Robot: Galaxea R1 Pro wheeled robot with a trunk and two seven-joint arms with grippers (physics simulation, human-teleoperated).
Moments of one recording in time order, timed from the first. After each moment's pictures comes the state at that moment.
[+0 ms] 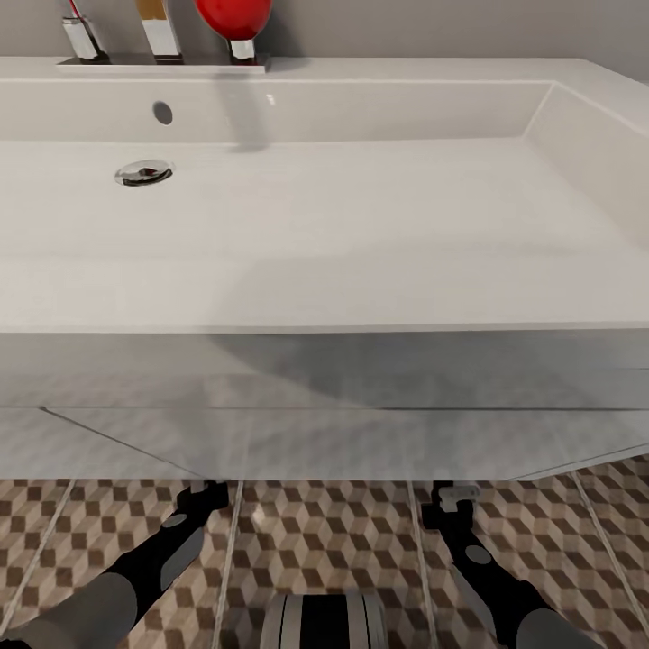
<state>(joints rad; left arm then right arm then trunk) -0.66 0.13 -0.55 -0.44 0.69 -0.11 0.20 -0.57 -0.10 0.35 -0.42 -0.26 -0.26 -0.13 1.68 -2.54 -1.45</state>
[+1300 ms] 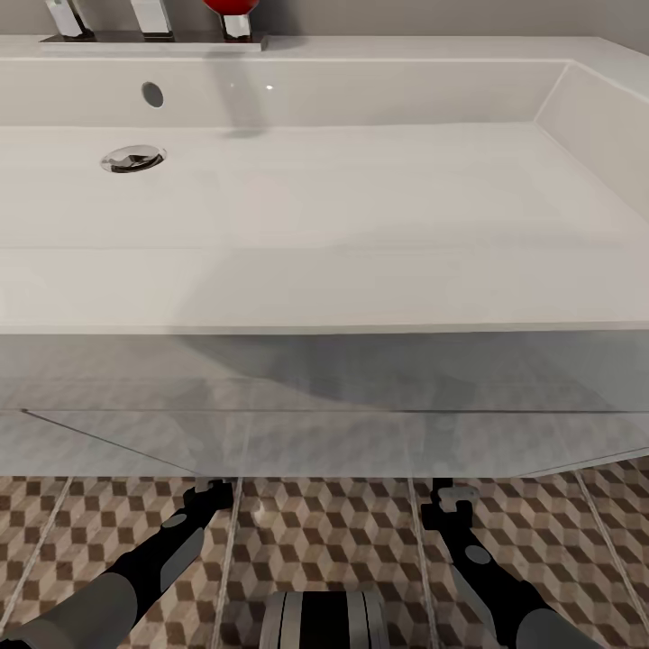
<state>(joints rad) -0.66 0.13 -0.55 -0.44 0.69 -0.11 0.13 -0.57 -0.10 0.36 -0.42 -0.25 -0.26 -0.13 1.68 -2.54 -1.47</state>
